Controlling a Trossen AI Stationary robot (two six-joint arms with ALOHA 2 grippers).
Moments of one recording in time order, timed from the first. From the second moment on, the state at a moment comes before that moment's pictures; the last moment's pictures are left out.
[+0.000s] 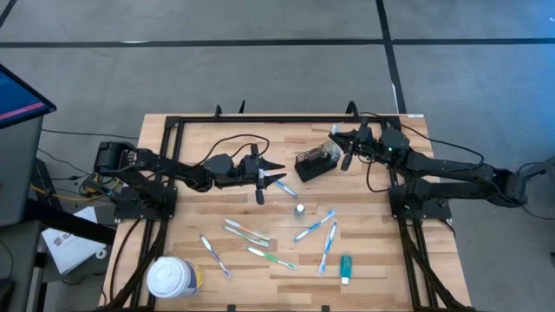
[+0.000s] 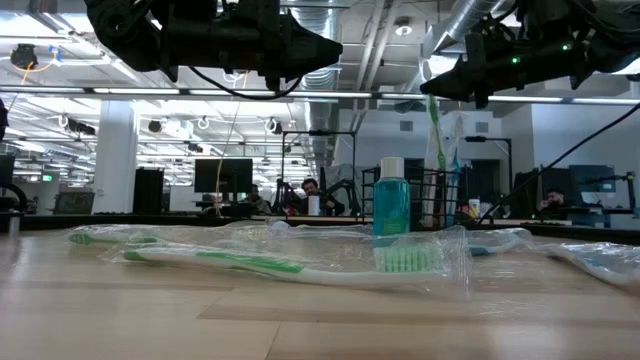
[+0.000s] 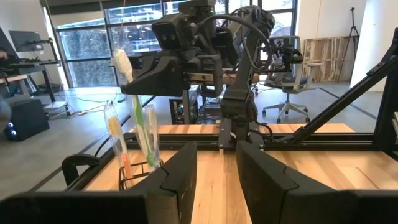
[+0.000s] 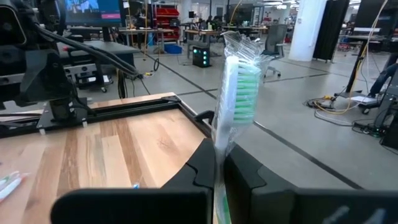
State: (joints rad) left arm 0.04 1.54 0.66 0.94 -0.11 0.07; right arm -0.45 0.88 0.38 0.45 0.02 -0.02
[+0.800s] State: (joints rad) left arm 0.04 1.54 0.66 0.94 -0.11 0.07; right arm -0.55 0.88 0.21 0.73 -0.08 0.07
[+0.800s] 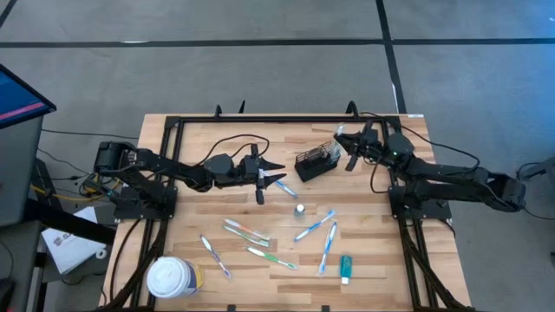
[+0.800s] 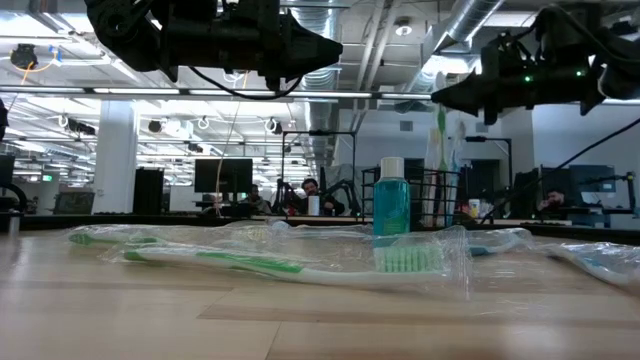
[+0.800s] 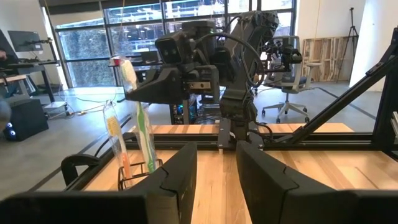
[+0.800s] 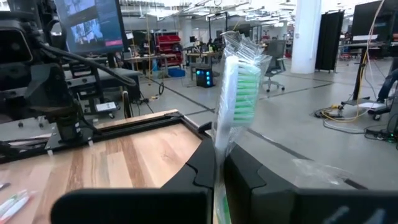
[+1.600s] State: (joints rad) left arm 0.04 1.54 0.66 0.94 -0.11 0.07; right arm -0.55 0.93 0.08 0.99 -0.07 0.11
